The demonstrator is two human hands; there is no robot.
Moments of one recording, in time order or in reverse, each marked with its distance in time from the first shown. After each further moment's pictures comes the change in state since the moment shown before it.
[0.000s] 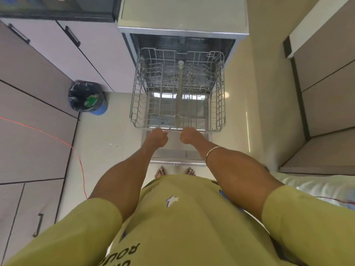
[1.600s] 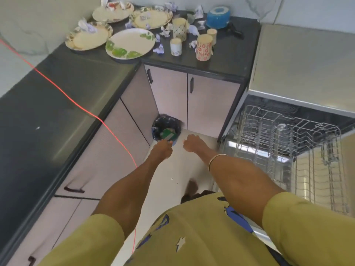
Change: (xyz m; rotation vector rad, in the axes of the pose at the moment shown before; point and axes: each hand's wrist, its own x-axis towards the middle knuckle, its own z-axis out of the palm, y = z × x) left_hand 0.011 -0.419 -0.231 -0.194 0.330 -0.168; right_hand 0.098 -0.498 -0.013 -0.115 0.166 -0.317
